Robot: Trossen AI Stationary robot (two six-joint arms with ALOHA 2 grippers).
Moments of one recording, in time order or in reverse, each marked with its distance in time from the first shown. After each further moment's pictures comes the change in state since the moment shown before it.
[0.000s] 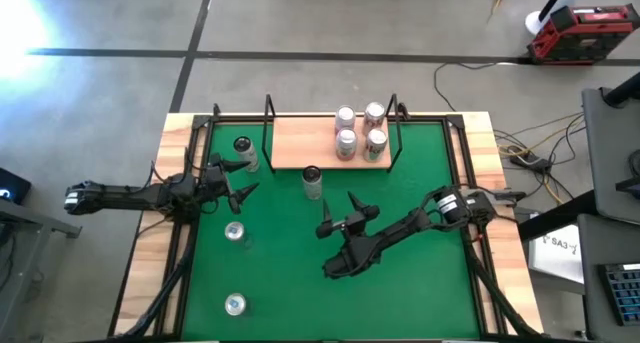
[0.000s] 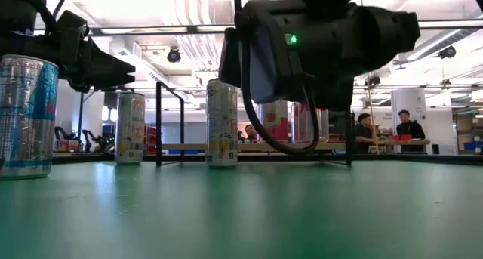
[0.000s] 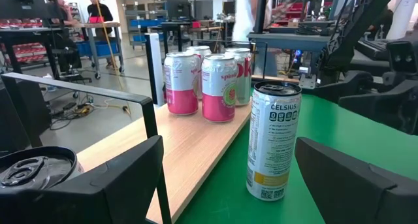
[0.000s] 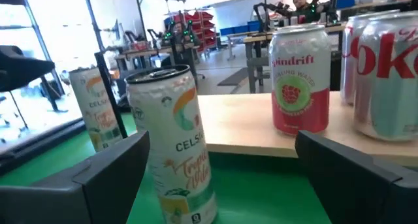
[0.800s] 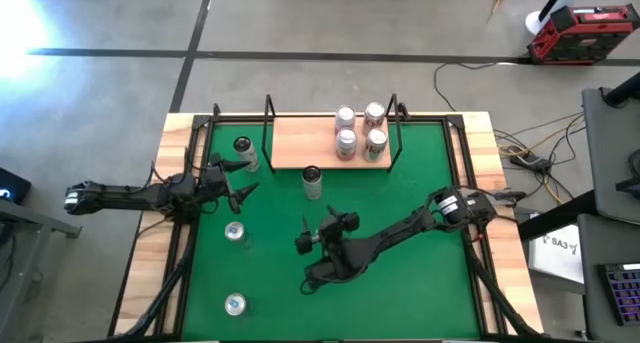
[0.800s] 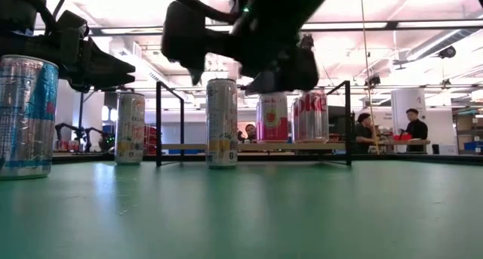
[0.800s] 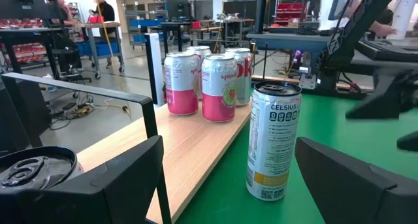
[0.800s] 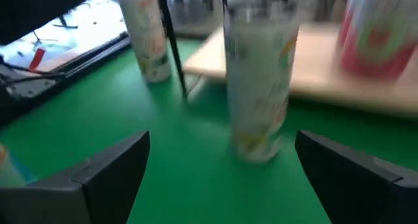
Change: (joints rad) left arm 0.000 0.000 0.000 0.000 0.000 0.000; right arm 0.007 0.002 0.211 0.318 -0.362 -0.567
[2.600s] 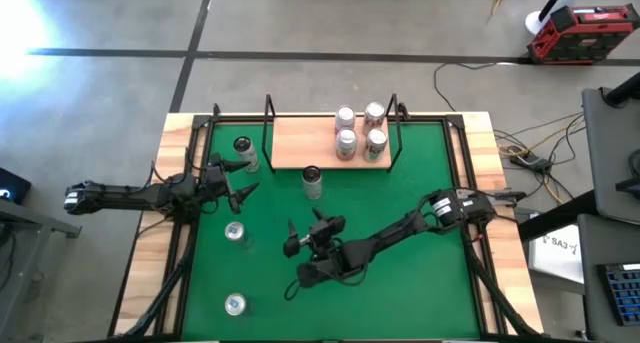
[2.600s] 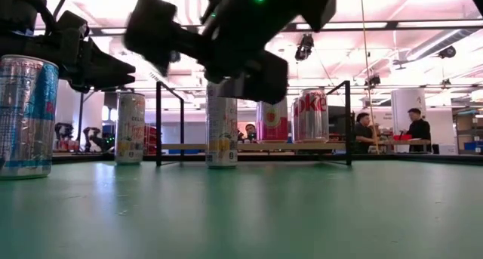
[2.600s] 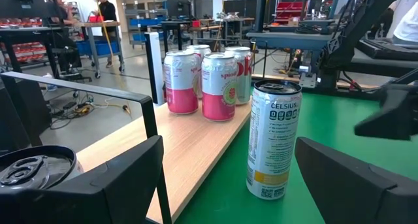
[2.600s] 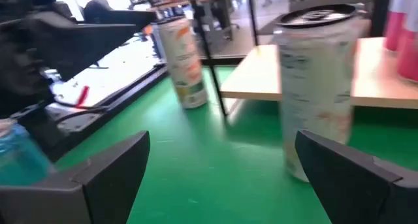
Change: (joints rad) left arm 0.000 0.005 0.000 0.000 0.000 0.000; right arm -0.007 0.043 -0.066 0.587 0.103 -0.369
